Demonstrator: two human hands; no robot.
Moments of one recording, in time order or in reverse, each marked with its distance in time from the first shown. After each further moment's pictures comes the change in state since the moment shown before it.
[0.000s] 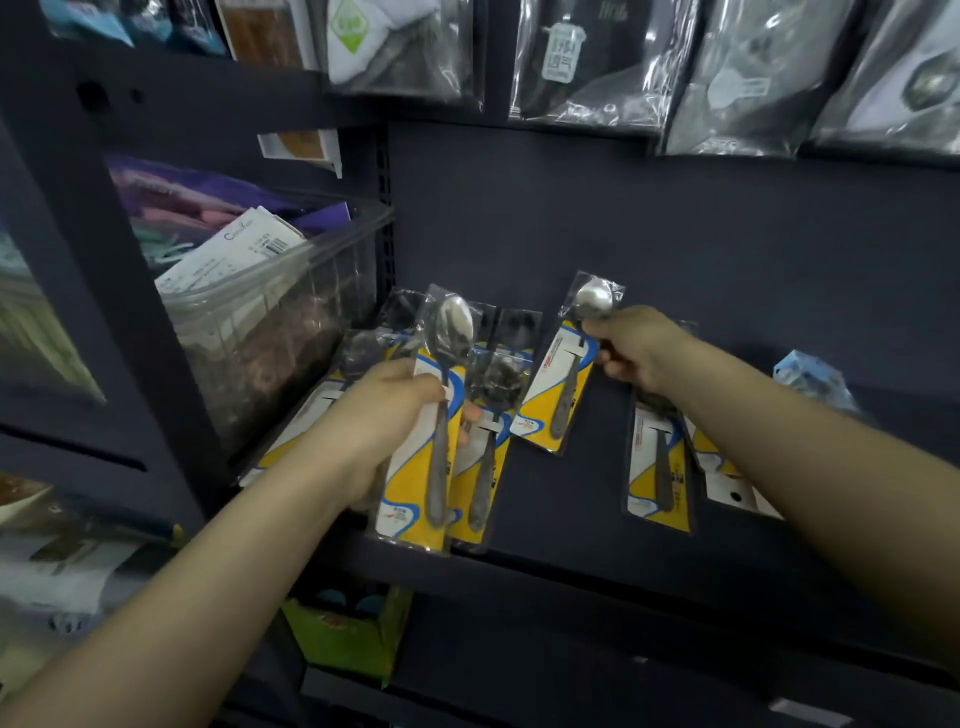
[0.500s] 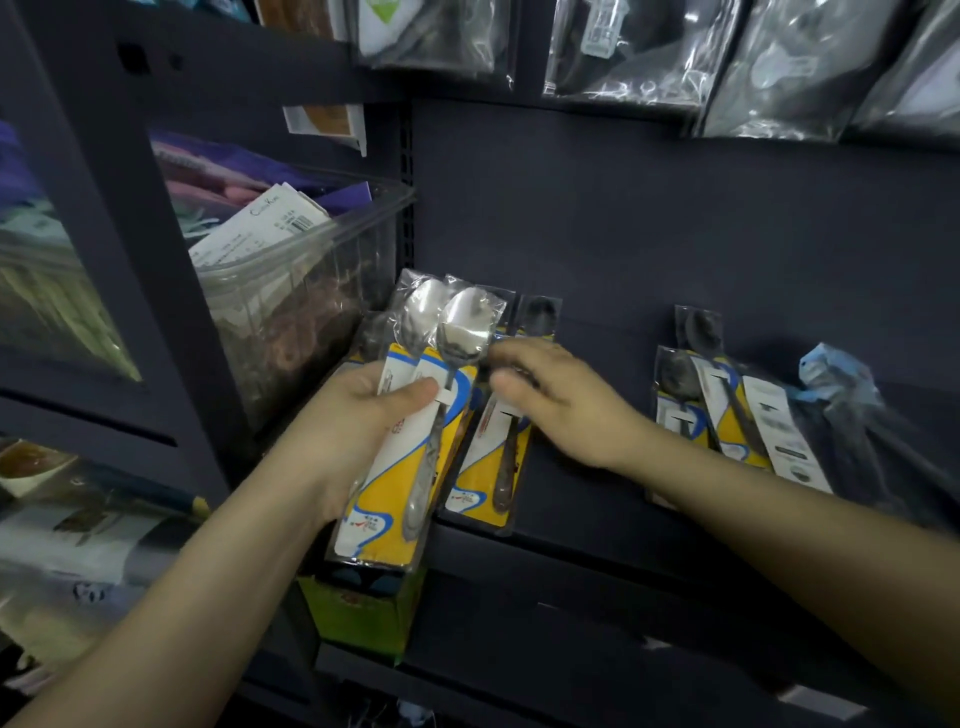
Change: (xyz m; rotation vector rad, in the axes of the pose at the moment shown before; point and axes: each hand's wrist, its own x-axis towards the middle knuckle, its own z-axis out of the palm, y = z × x) left_hand -0.015 -0.020 -0.027 -0.094 0.082 0.042; right_hand -0.082 0.018 0.058 -0.534 -0.327 -0.745
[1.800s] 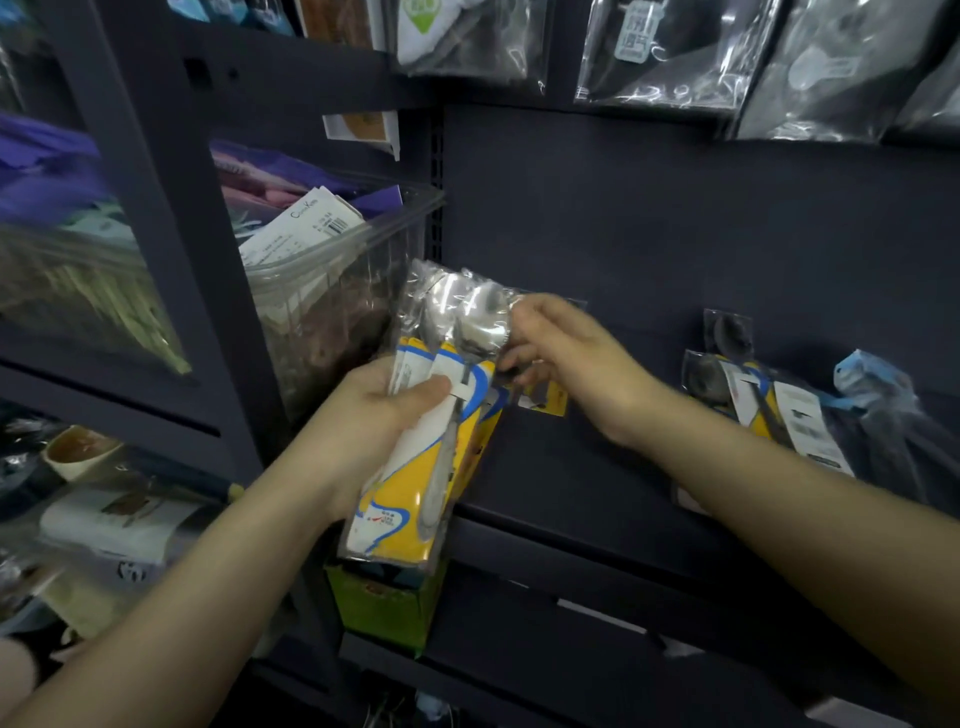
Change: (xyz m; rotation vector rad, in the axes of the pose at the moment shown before) left_hand -0.014 0.010 -0.005 -0.023 0.031 0.028; right_hand 0.023 -0.018 -0.001 0.666 0.050 0.153
